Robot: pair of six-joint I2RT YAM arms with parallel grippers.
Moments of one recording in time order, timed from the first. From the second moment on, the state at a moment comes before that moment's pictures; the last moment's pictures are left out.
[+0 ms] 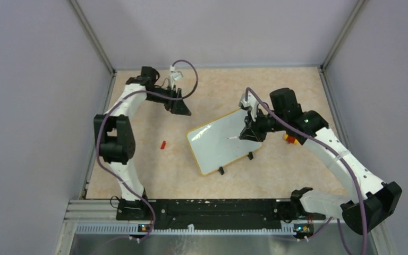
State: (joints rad) left arm -0.13 1.96 1.61 -0.85 1.07 0.42; right arm 0.51 1.14 1.17 -0.78 -0.62 -0.34
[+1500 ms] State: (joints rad) left arm -0.17 1.65 1.29 -0.92 1.15 0.44; right arm 0.93 1.32 1.15 -0.37 -0.27 -0.28
